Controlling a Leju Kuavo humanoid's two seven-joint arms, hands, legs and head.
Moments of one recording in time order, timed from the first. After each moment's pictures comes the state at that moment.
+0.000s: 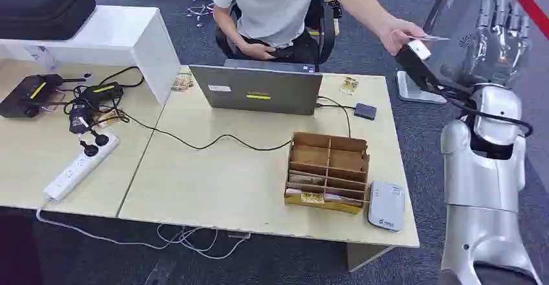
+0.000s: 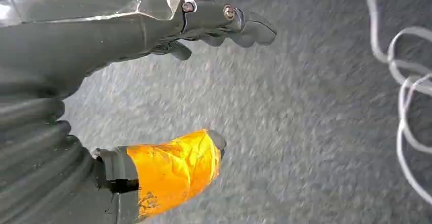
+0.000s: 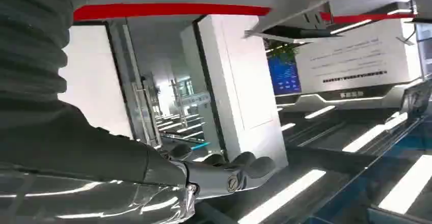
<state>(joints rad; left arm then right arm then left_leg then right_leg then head) -0.08 -0.22 1.09 -0.22 -1.25 0.07 -0.22 -0.78 0.03 -0.03 -0.99 1.52 -0.13 0.00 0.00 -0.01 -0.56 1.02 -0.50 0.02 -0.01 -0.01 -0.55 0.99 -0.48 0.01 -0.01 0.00</state>
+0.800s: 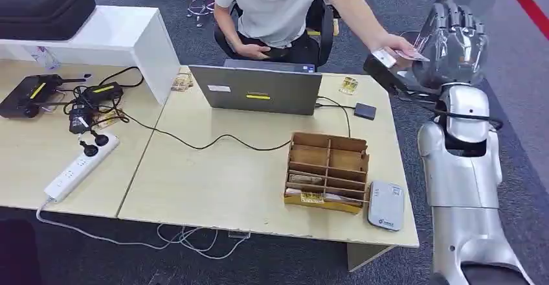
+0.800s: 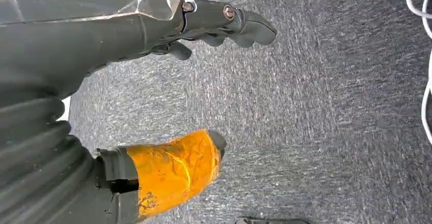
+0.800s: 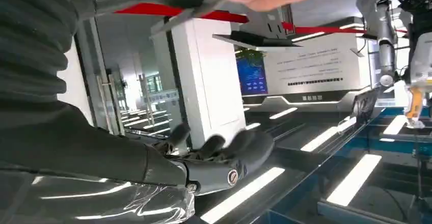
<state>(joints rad) -0.08 -0.23 1.12 -0.21 -1.21 -0.03 -0.16 -0.78 0.07 0.07 -0.98 1.52 -0.12 -0.02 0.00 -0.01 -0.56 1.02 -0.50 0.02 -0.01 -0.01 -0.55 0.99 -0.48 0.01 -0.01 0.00</state>
